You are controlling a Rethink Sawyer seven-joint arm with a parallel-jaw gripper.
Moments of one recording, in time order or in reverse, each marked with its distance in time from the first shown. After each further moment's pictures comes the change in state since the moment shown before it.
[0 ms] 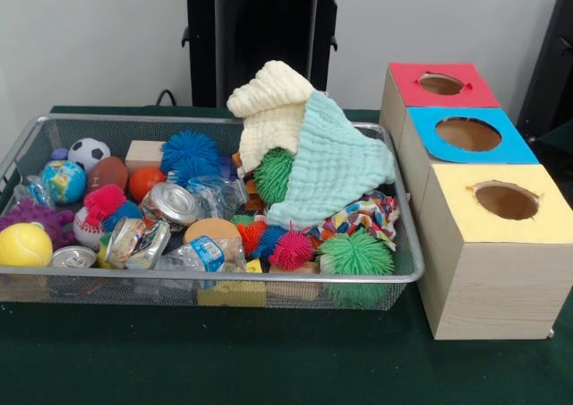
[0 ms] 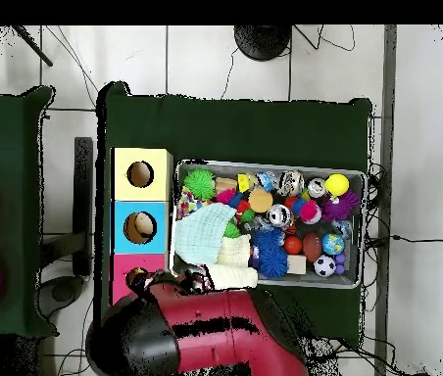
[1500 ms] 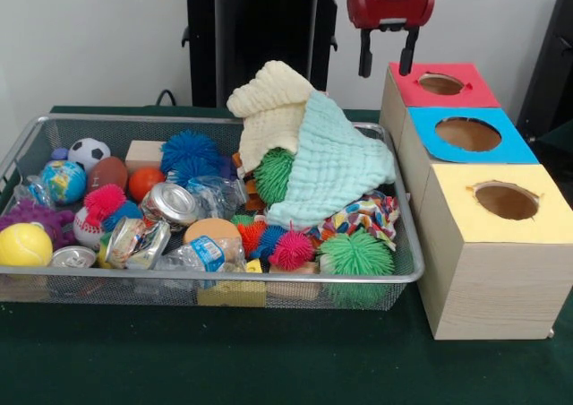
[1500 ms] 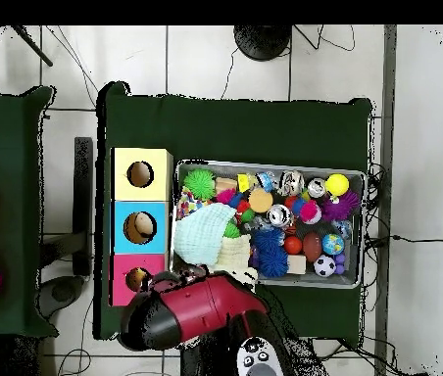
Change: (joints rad) arm 0.142 0.358 -0.162 -0.013 -0.179 -0.331 0.000
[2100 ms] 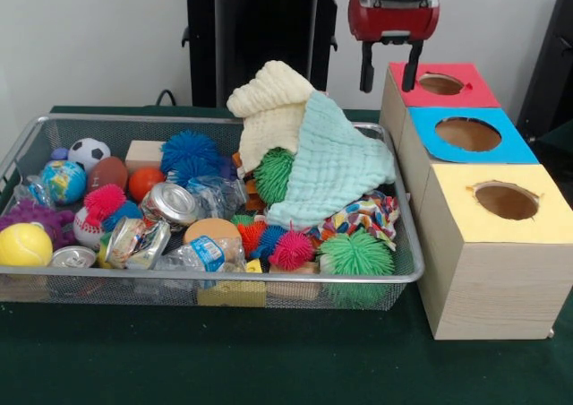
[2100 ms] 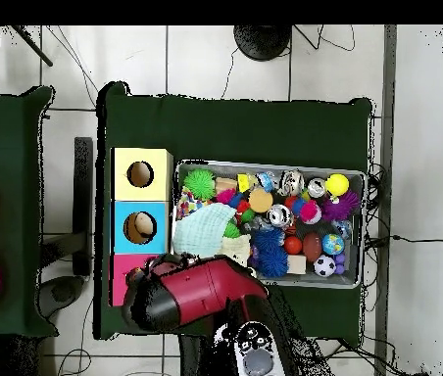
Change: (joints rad) arm 0.032 0.040 -0.036 -0.103 0.000 0.000 0.000
